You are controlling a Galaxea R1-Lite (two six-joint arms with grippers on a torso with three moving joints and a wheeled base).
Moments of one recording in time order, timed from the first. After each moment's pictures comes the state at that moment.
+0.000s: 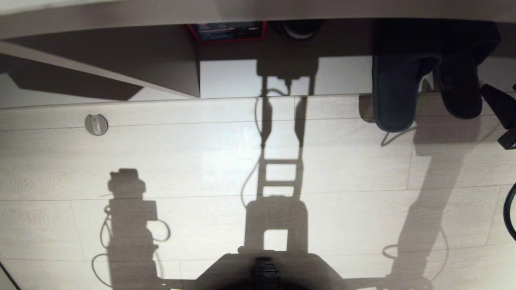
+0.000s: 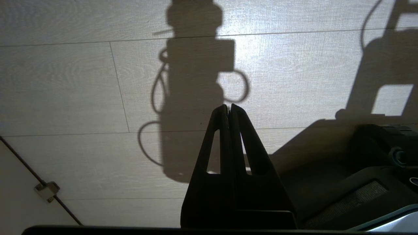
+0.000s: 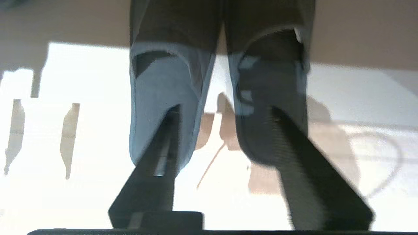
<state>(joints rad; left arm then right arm) 0.00 0.00 0.00 0.00 0.00 -0.01 -0.05 1.17 -0.49 -1.07 0.06 -0.05</state>
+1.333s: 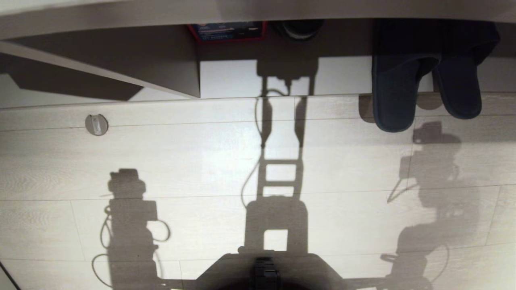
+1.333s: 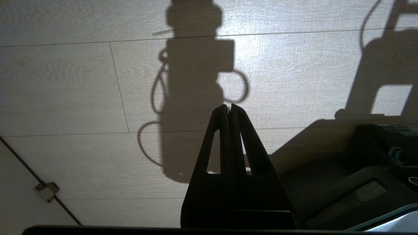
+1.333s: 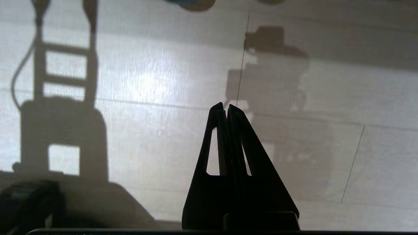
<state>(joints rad) 0.00 0.00 0.00 0.00 0.00 -0.01 0.00 0.38 -0.14 -0.39 0.00 -0.10</state>
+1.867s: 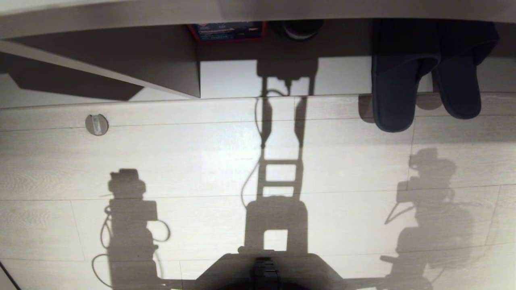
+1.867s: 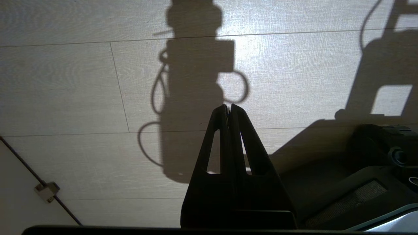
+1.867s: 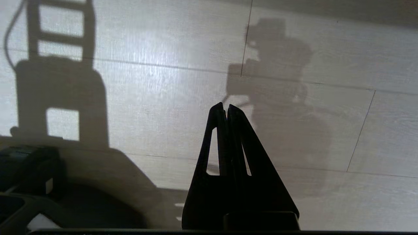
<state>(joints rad) 0.00 0.00 0.00 0.00 0.00 -0.01 0.00 0.20 0.00 -0.27 0.00 -0.10</state>
